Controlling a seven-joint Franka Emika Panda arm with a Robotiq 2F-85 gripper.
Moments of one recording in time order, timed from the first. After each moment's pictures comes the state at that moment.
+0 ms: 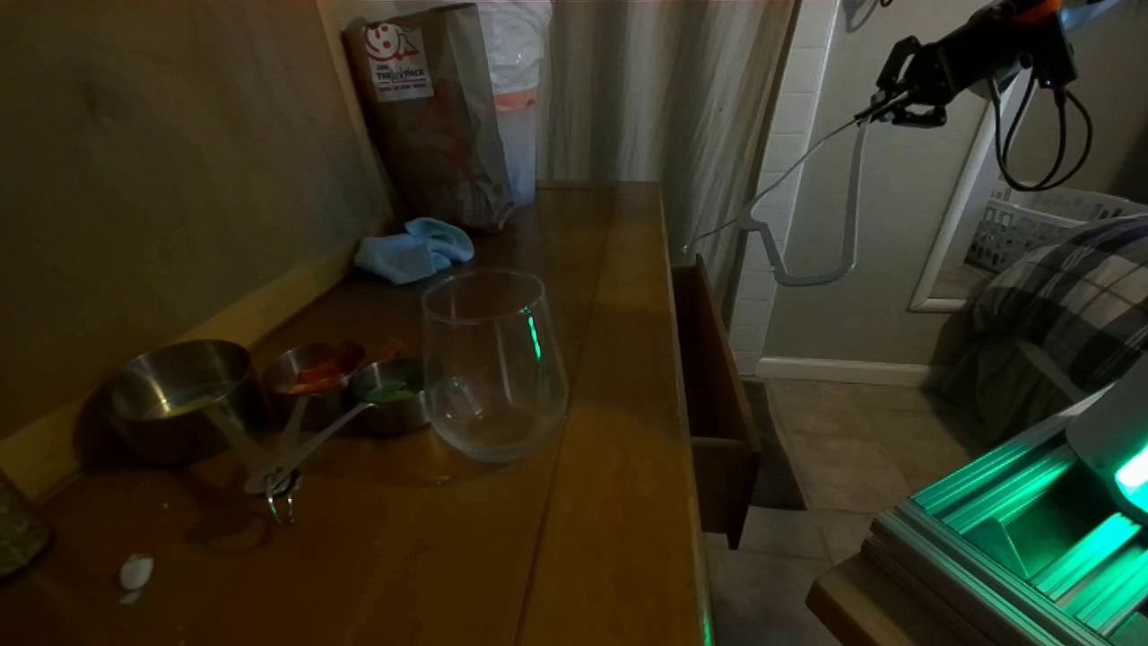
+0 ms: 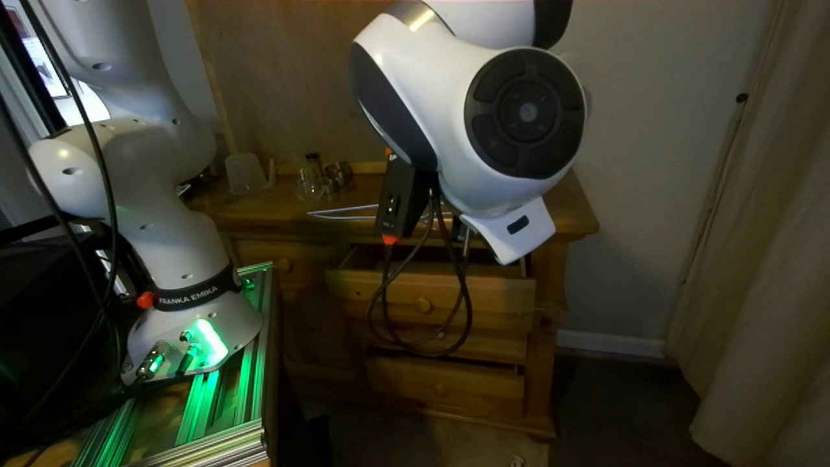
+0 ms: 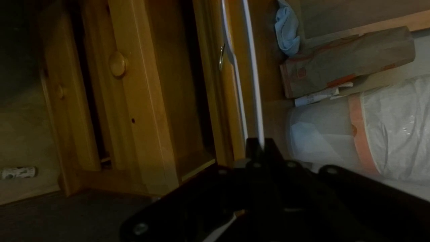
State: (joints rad) arm -0.39 0.15 -0.39 -2.25 0.92 1.65 -0.63
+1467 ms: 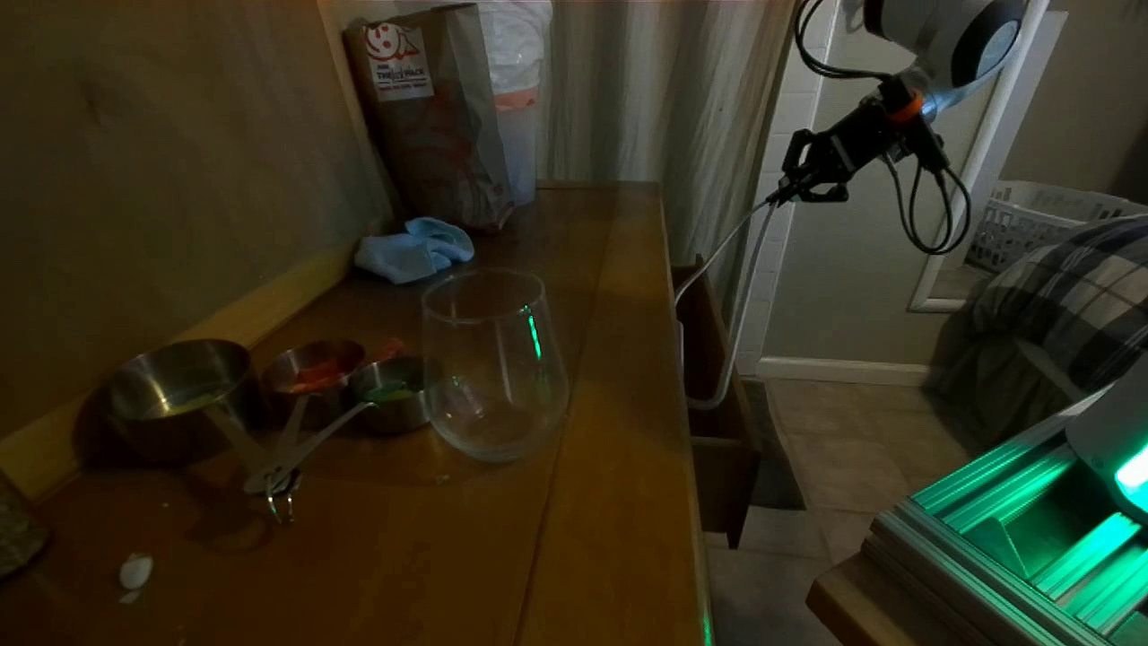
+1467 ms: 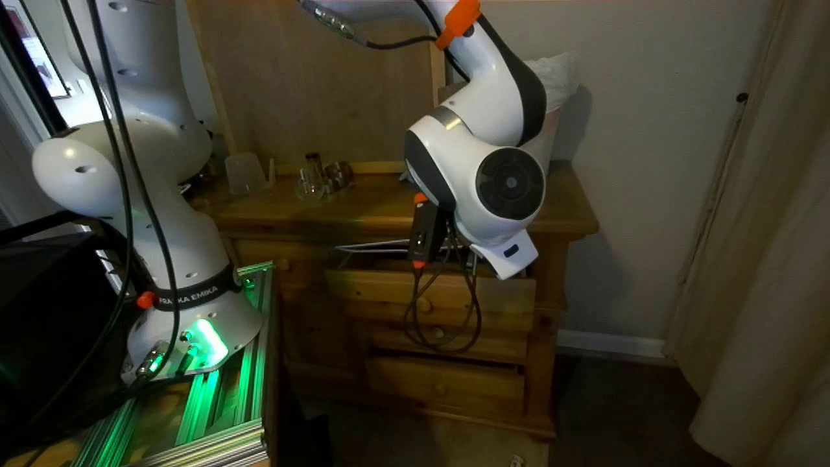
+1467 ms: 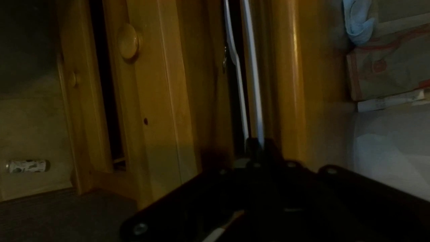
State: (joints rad) arm -0.29 0.31 -0.20 -2.31 1.11 2.00 -0.73
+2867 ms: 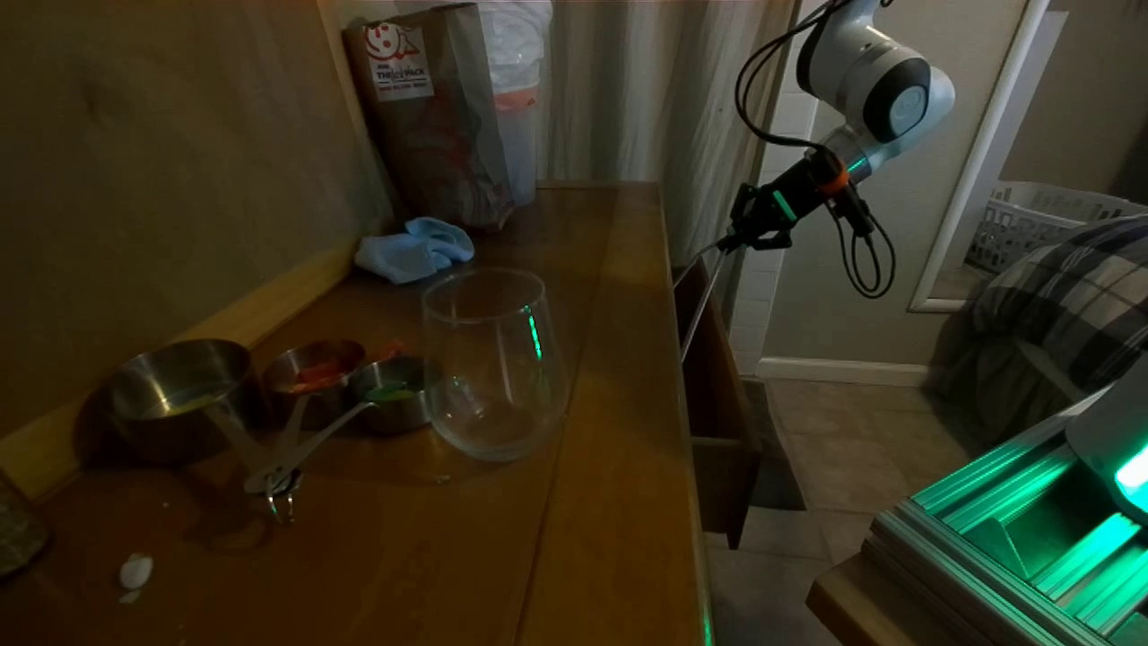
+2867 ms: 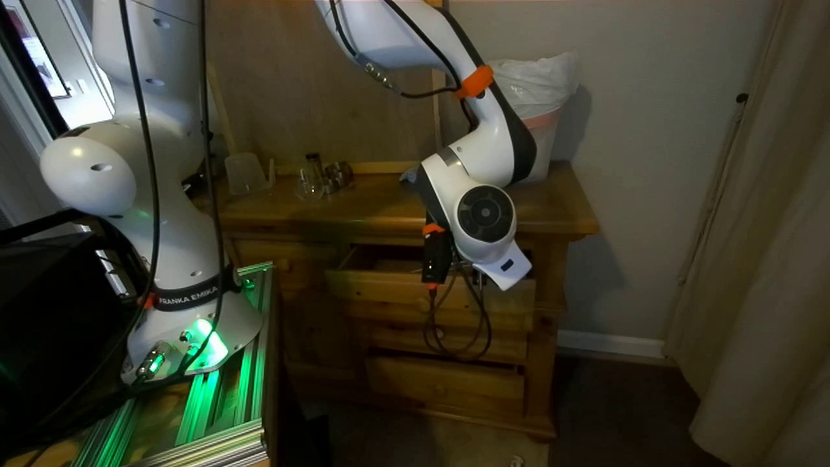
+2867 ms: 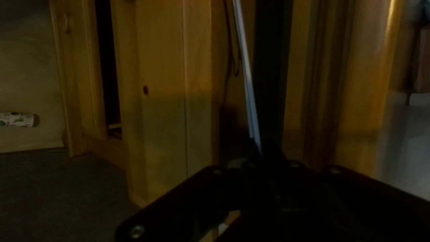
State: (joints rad) arm -0.17 0.48 -0.13 -2.26 1.41 2.24 -0.98
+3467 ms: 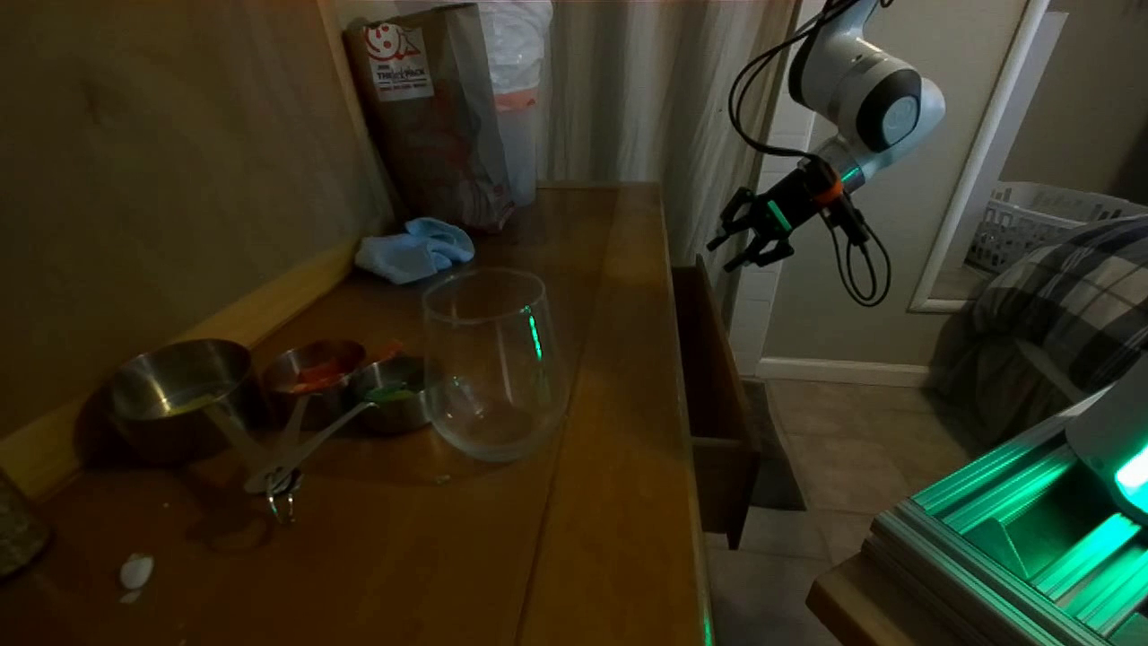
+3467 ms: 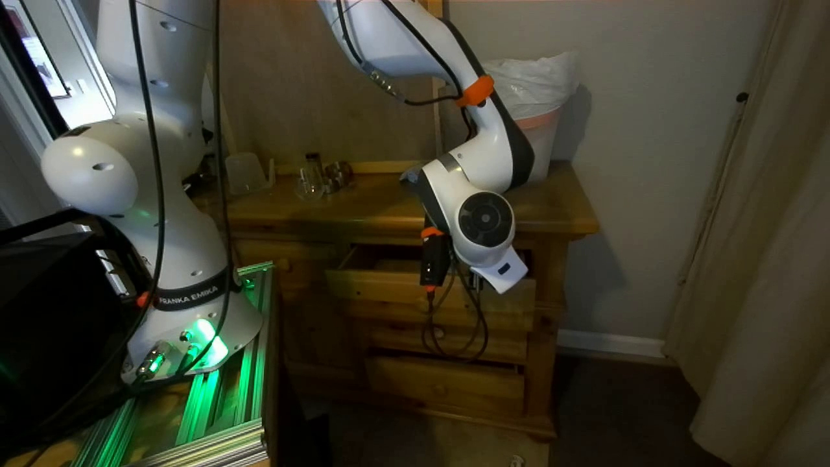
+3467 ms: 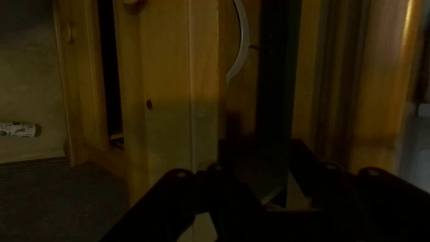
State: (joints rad) arm -0.16 0.51 -0.12 -2.25 1.41 2.24 -0.98
